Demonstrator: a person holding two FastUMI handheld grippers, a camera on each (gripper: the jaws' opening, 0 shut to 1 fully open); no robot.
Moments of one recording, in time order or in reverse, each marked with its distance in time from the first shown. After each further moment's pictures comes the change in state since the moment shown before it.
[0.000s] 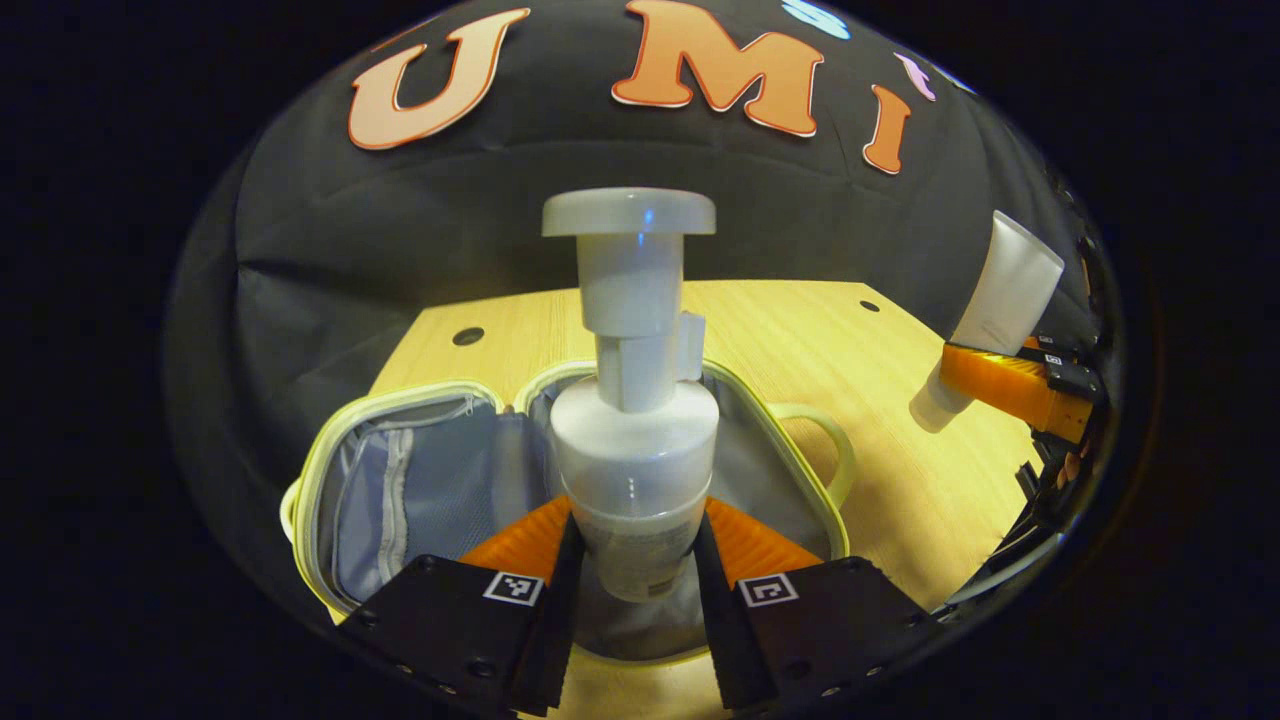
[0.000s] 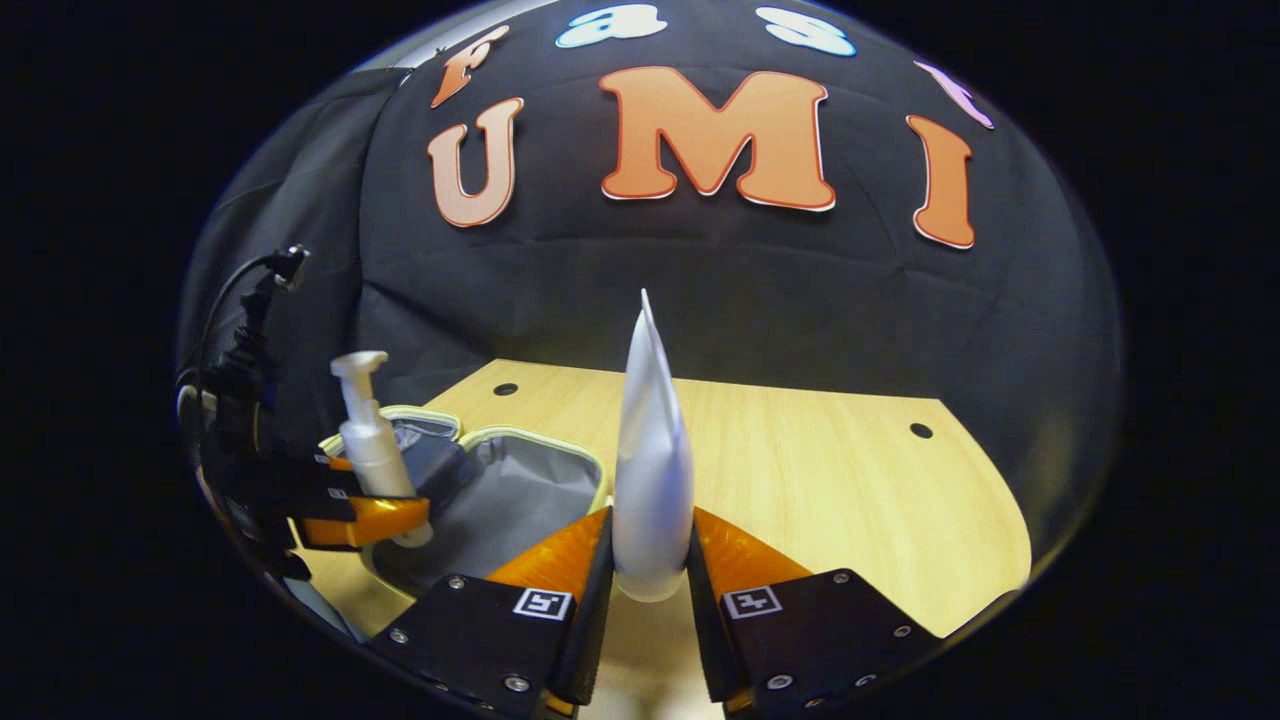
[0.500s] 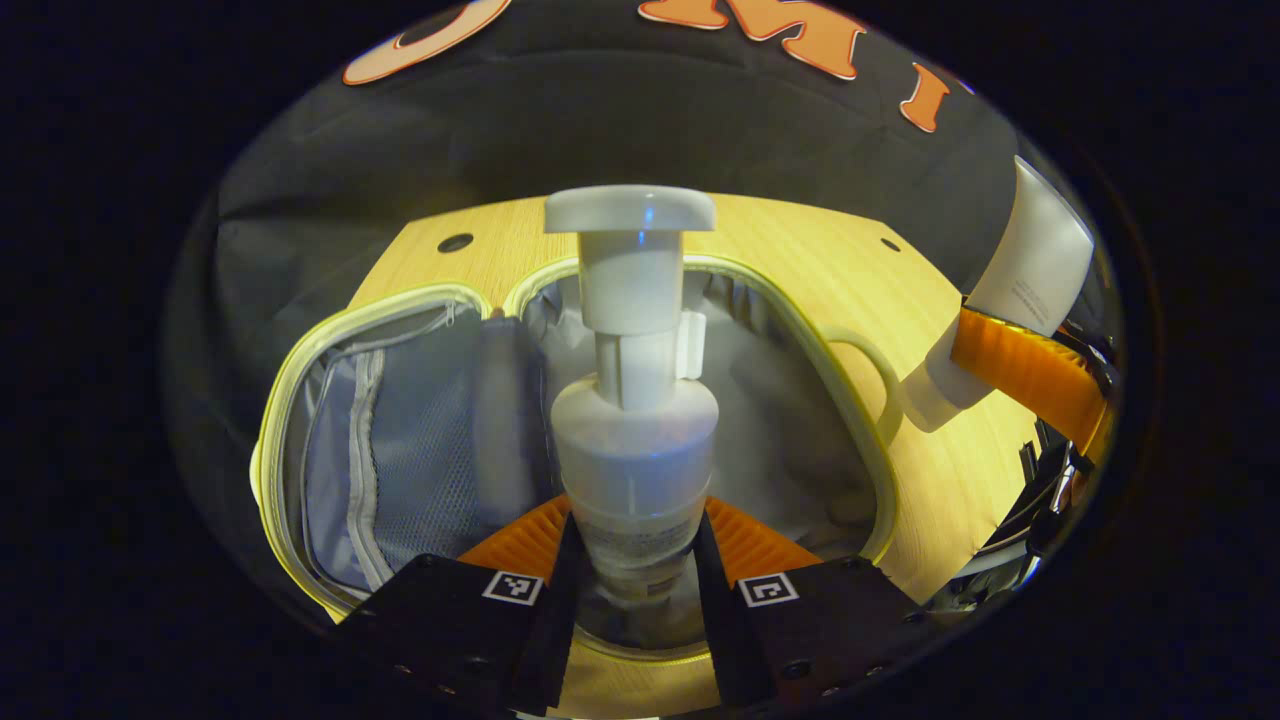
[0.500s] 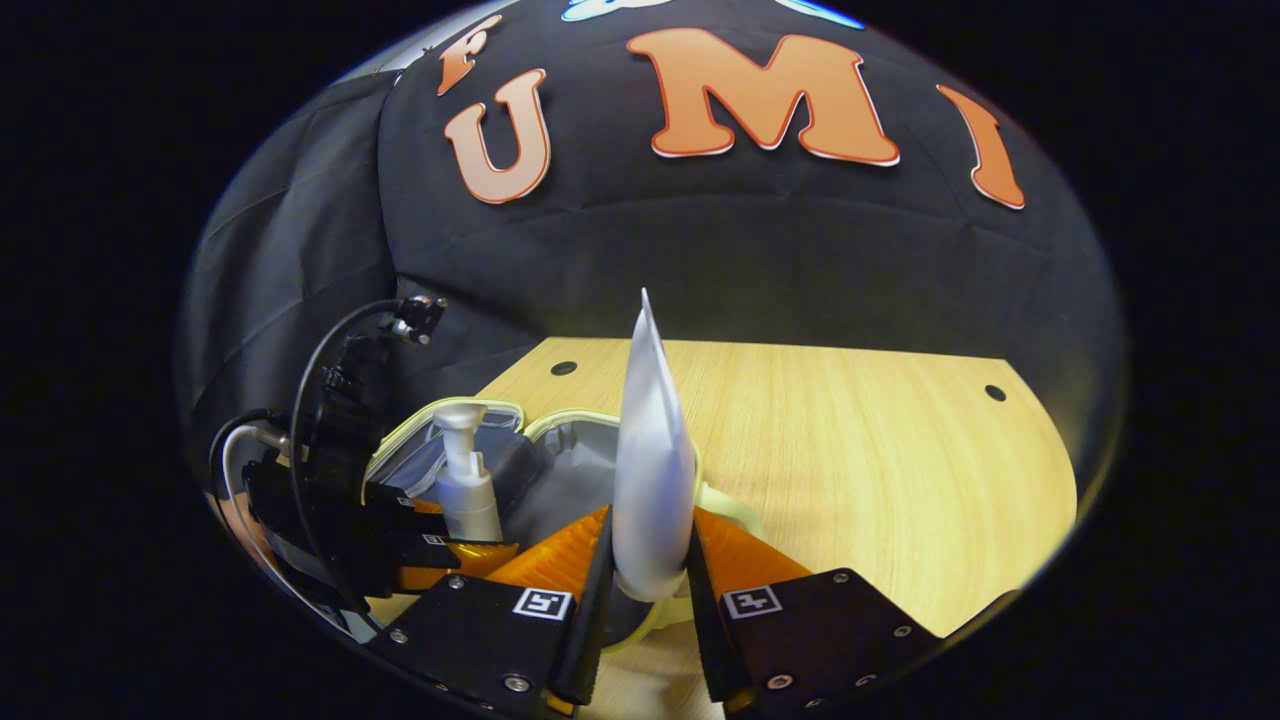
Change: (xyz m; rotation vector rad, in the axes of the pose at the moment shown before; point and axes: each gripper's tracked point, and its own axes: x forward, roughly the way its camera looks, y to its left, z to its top) left arm 0.000 -0.006 -0.033 -0.056 0.280 0.009; right arm 0.034 0.064 -0.022 0.060 0.126 0.158
